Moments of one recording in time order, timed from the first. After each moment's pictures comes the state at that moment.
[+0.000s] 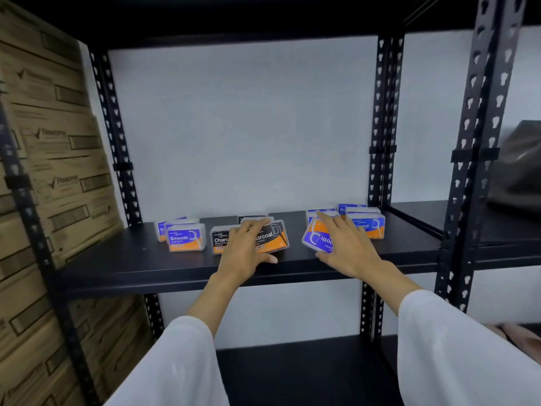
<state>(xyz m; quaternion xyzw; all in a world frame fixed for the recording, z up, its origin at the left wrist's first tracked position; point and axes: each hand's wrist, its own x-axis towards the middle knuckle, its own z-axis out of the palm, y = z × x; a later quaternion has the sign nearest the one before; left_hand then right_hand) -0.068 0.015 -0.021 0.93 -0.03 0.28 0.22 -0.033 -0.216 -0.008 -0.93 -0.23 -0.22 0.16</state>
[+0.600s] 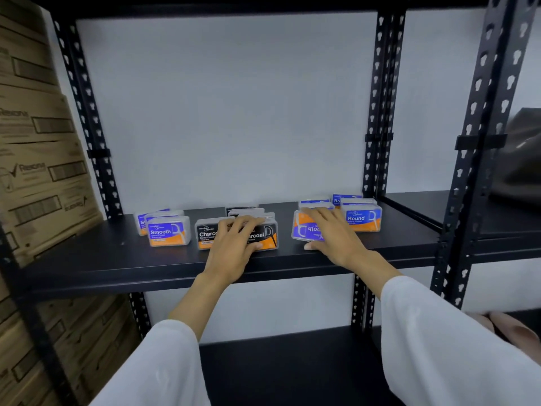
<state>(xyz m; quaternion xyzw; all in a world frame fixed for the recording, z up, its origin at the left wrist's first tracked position) -0.040 0.026 -0.045 0.94 -0.06 0.33 0.10 0.013 -0.209 -0.024 -0.92 -0.28 -0.19 0.20</state>
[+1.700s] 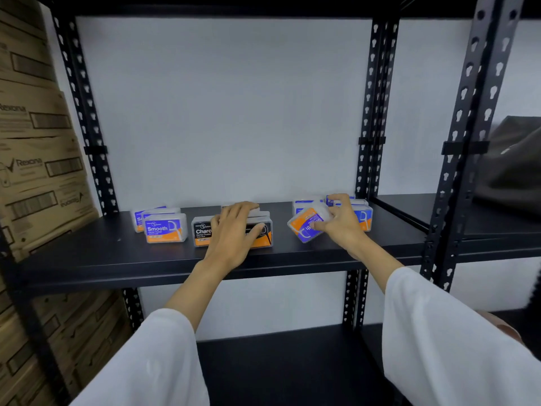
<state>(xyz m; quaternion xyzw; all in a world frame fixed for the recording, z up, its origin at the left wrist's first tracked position) -0.054 0.007 -0.017 0.92 -0.06 0.35 0.17 0.024 -0.221 -0.011 -0.79 -0.14 -0.12 0.59</state>
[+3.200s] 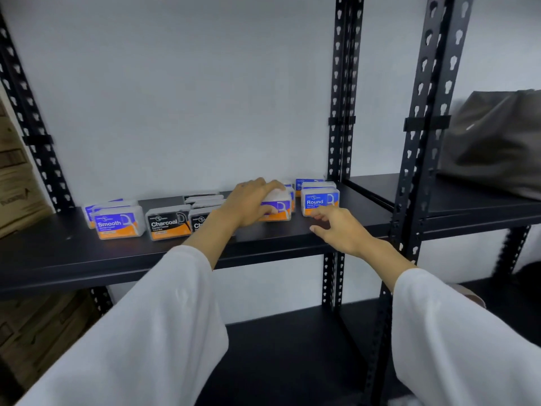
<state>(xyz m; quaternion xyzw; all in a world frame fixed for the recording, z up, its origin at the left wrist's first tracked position) 0.016 -0.075 0.022 0.96 -0.20 0.18 0.05 0.017 -0.302 -0.037 -0.92 -0.23 -0.14 0.29</state>
